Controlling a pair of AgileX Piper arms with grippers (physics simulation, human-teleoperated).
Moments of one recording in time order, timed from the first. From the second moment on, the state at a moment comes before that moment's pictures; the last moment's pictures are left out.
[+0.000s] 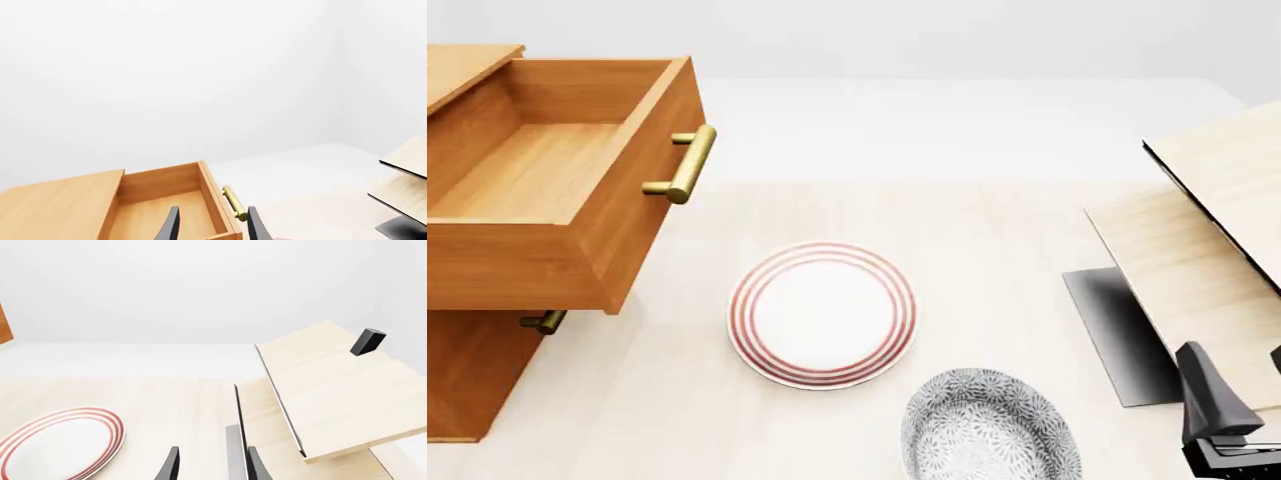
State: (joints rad) left arm -0.26 0.16 -0.58 0.18 0.10; right arm 0.01 0.00 0.00 0.00 0.00
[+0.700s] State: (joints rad) left arm -0.49 0.39 -0.75 0.16 0.13; right arm 0.01 0.00 0.00 0.00 0.00
